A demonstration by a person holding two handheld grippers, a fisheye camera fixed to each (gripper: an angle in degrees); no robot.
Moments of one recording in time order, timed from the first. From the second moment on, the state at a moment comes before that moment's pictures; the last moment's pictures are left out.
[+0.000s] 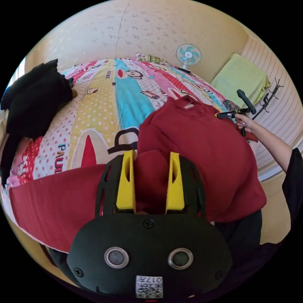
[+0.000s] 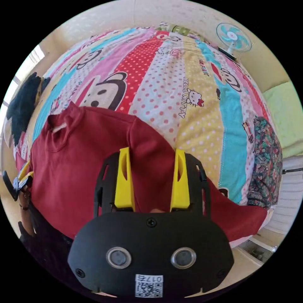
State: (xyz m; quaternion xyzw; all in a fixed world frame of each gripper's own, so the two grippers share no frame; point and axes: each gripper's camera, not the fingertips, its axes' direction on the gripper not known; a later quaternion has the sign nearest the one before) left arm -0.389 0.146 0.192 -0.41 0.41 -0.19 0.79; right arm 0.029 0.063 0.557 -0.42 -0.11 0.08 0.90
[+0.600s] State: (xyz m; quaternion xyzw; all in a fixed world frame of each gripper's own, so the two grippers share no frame) left arm -0.657 -0.016 0.057 -0.05 0.21 -0.32 0.92; right arm 0.044 -0.093 0.201 0.12 0.00 0.10 0.99
